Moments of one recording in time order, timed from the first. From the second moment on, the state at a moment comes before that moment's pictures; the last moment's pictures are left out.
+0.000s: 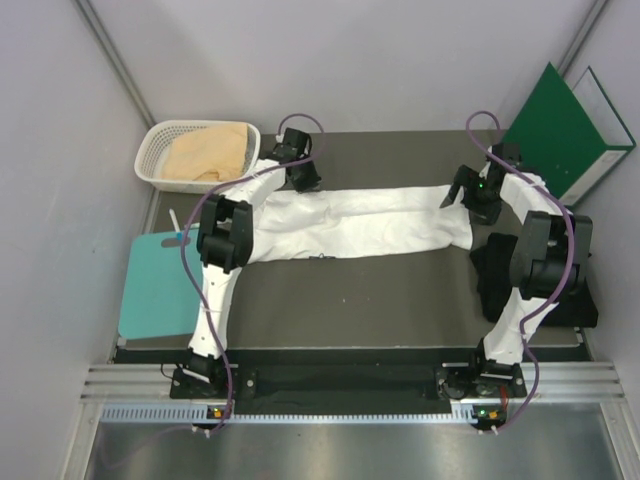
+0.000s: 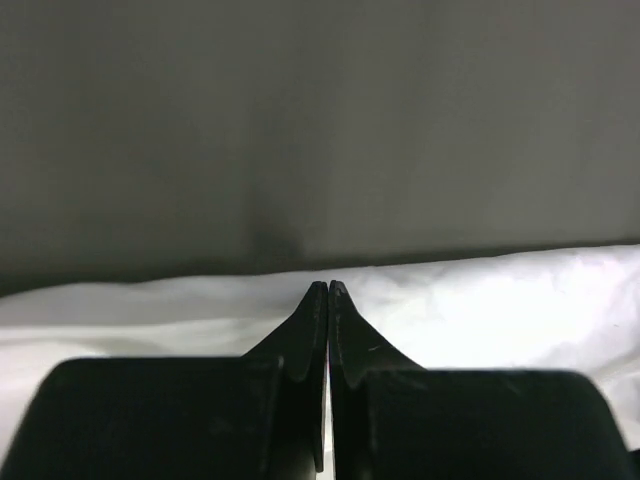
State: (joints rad) left arm -0.34 2.40 2.04 -0.53 0.10 -0.68; right arm -0.13 1.88 1.41 -0.63 -0.23 0.34
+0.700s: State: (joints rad) left arm -0.34 1.98 1.72 -0.55 0.04 -0.63; right arm -0.13 1.93 1.47 -0.64 -0.10 0.34
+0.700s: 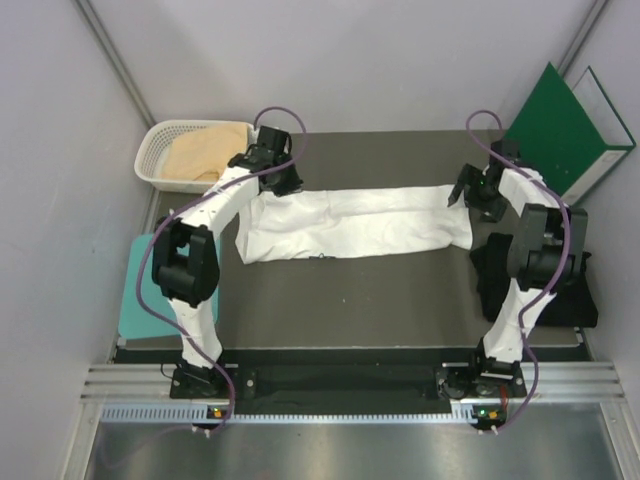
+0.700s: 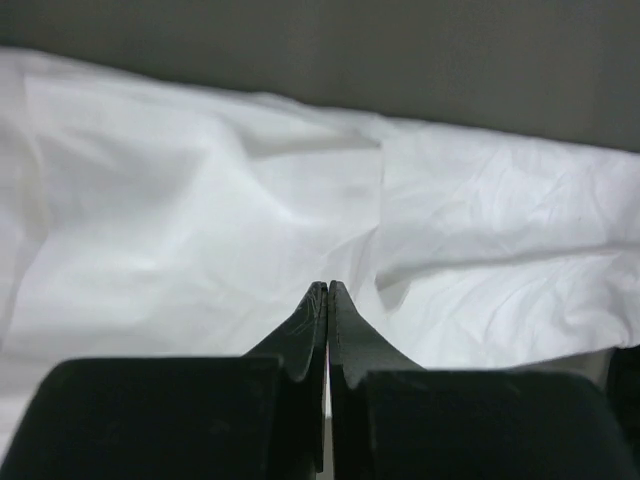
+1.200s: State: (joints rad) left arm -0.35 1.73 1.28 -0.76 -0.07 -0.74; right arm -0.11 2.08 1.56 -0.61 -0.09 0.33
